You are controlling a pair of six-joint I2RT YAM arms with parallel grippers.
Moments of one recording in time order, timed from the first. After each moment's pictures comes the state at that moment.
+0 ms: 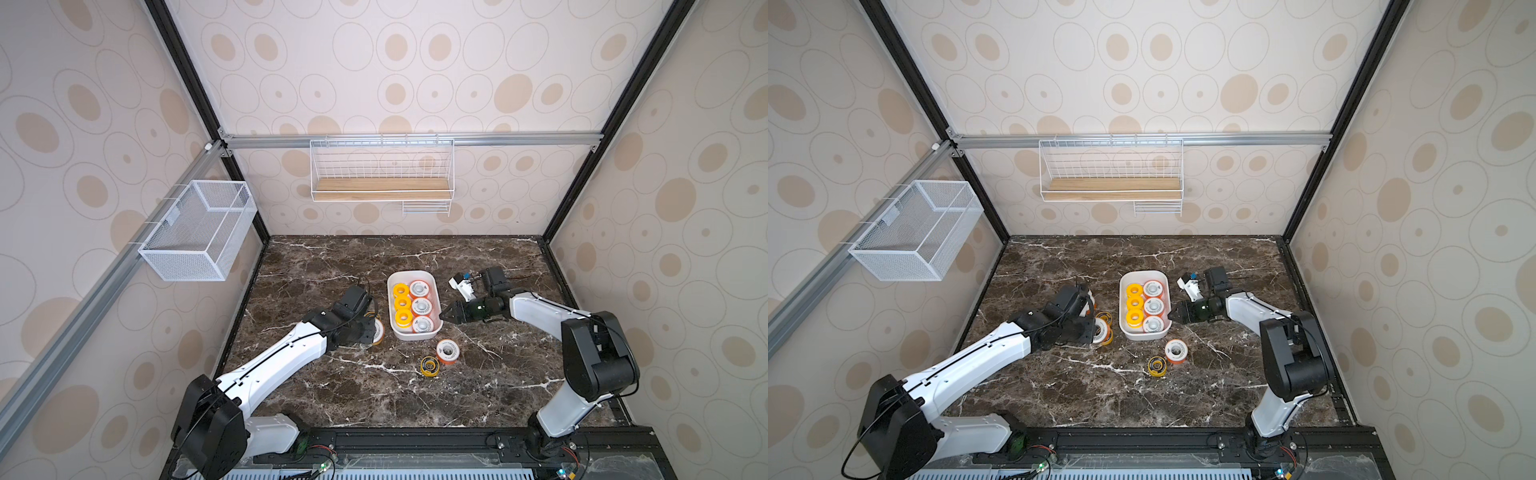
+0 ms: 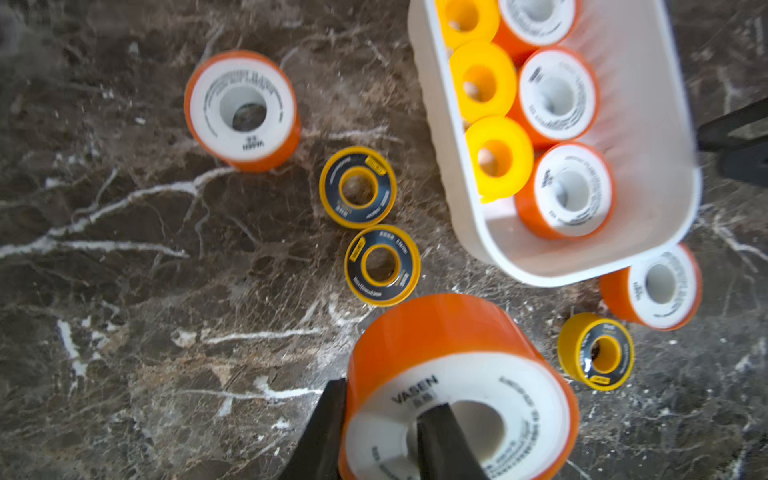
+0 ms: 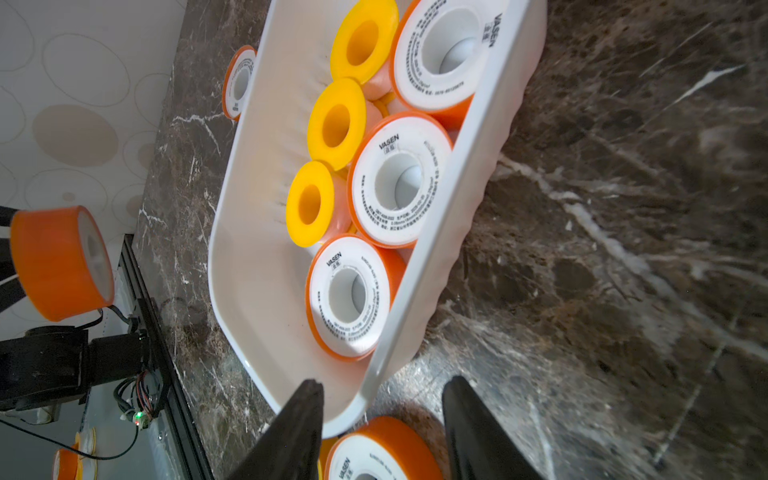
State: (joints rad) left arm -0.61 1.30 0.99 -0.73 -0.09 -0.44; right arm 0.35 1.70 1.01 -0.37 -0.69 0.05
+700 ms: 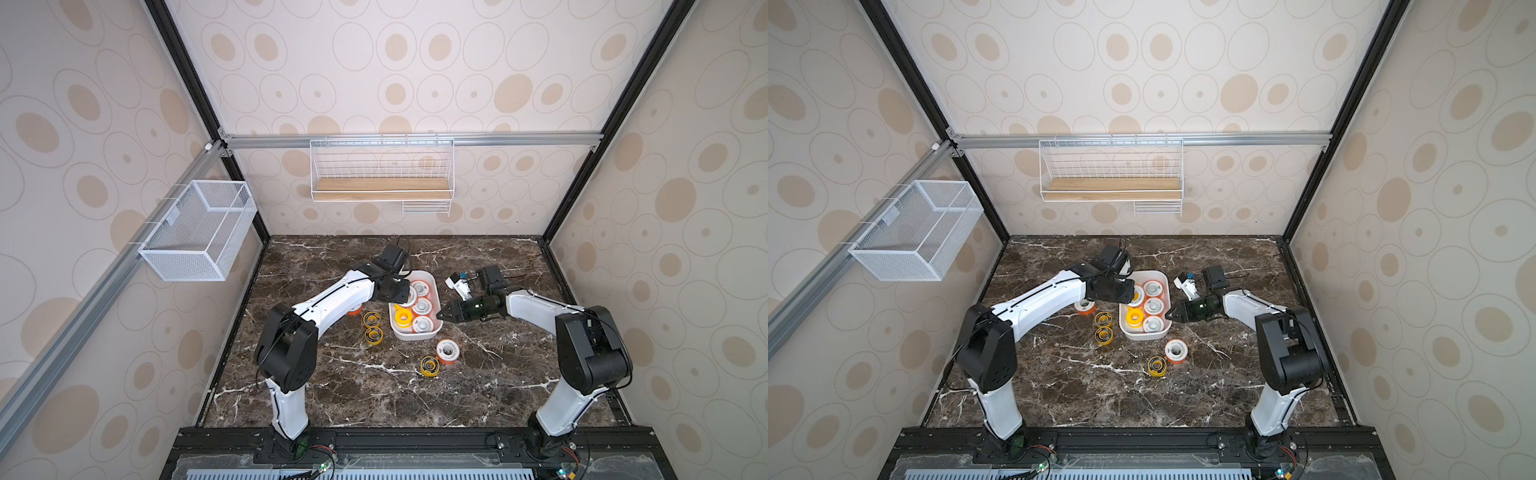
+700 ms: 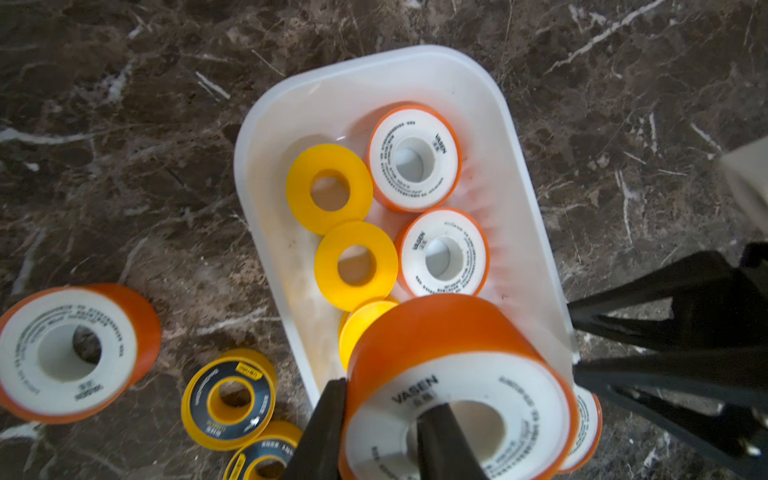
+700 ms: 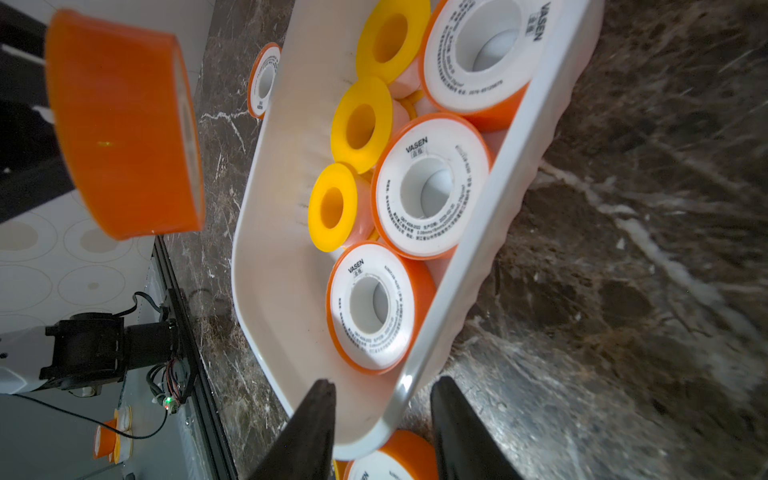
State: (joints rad) left arm -0.60 1.89 1.57 -0.72 0.04 -0.39; right arm 0.36 1.74 1.03 -0.37 -0.75 0.05
